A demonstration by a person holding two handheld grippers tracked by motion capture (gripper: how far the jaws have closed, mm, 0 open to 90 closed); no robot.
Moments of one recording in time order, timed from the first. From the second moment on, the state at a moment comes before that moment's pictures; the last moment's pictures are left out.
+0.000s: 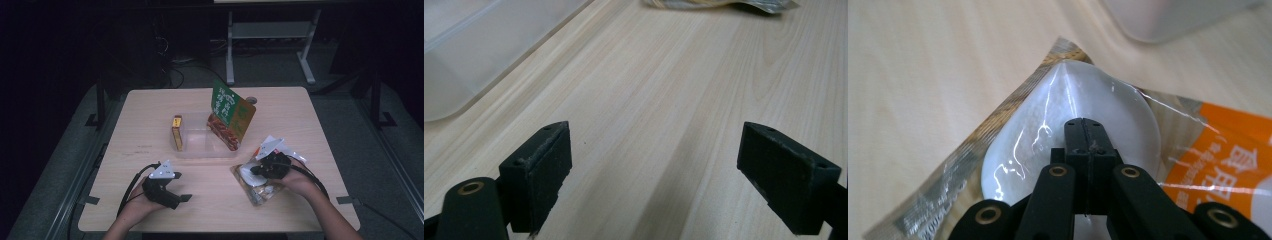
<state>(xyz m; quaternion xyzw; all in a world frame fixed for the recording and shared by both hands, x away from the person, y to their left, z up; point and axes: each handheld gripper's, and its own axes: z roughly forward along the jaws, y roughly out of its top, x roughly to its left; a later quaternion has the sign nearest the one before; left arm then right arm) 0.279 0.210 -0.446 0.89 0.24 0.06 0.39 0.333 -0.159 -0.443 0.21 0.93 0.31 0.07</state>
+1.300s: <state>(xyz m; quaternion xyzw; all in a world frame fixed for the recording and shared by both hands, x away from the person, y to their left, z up) 0.278 0.207 -0.447 0.89 0.23 0.05 0.39 0.308 -0.129 -0.441 0.13 0.94 0.32 0.03</state>
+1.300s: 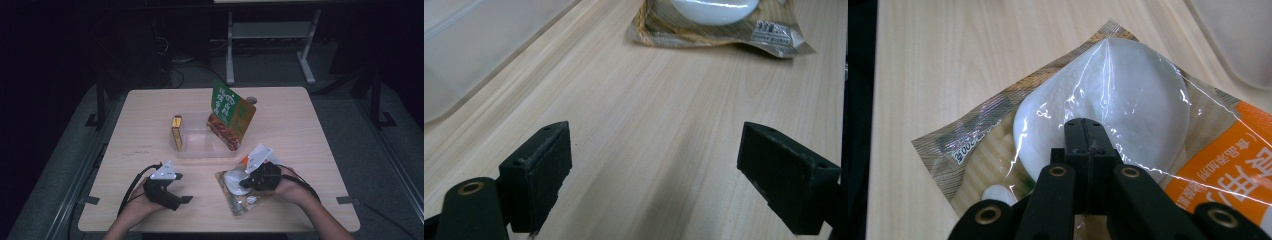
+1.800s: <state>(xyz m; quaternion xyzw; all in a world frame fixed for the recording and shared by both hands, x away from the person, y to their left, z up) 0.277 0.206 -0.446 0.89 0.23 0.05 0.39 0.284 -0.078 -0.438 0.08 0.94 0.34 0.03</state>
